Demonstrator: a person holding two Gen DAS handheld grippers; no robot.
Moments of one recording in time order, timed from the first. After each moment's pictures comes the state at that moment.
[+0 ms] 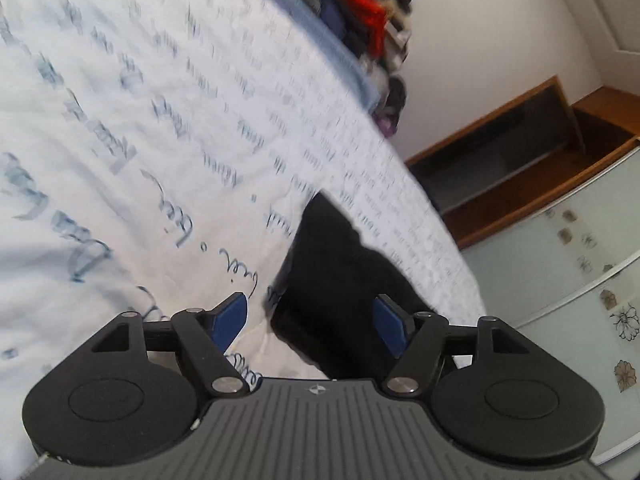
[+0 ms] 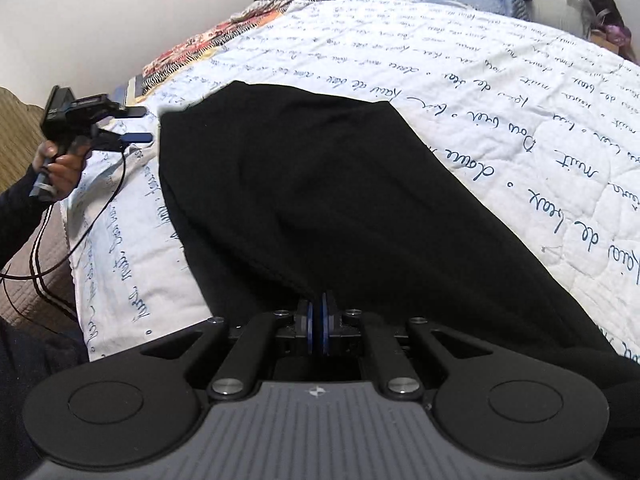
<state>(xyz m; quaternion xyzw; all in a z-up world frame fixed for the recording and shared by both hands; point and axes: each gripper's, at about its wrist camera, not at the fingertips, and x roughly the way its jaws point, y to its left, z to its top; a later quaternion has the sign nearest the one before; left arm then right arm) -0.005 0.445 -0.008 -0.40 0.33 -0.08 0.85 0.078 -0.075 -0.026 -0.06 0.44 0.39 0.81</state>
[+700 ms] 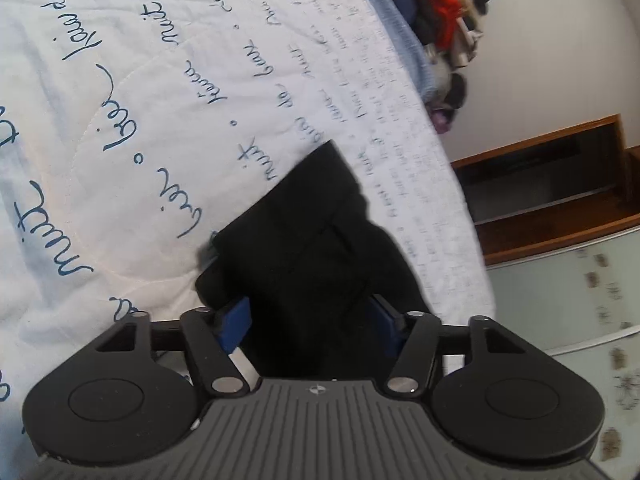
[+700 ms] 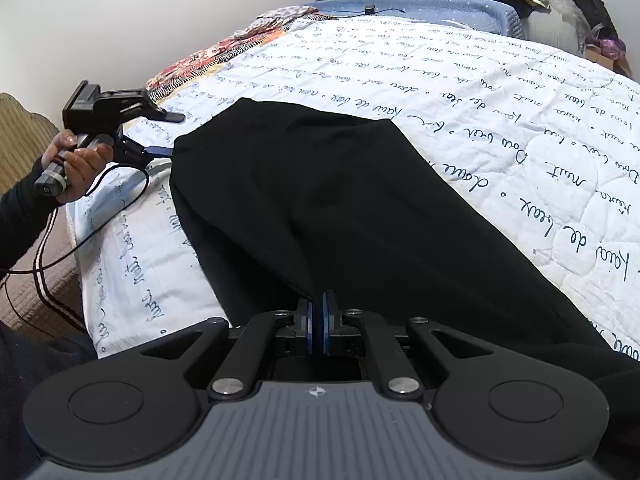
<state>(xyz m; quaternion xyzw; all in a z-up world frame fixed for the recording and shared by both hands) 0.051 0.381 -0.026 -0.46 0.41 -0.01 0.79 0.066 -0.077 -0.022 -0.05 0.41 0.39 0.82</state>
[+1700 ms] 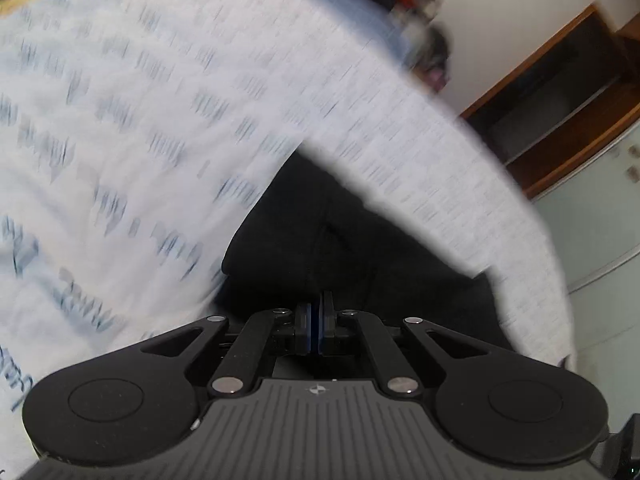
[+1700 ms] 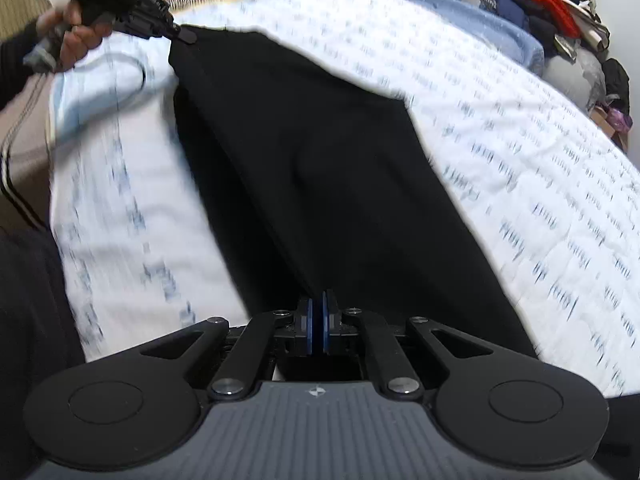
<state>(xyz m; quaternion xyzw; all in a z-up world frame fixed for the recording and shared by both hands) 0.047 0.359 0.002 -0.29 0.46 0.00 0.84 0.029 -0.062 -0.026 -0.23 0.41 0.36 0.81</state>
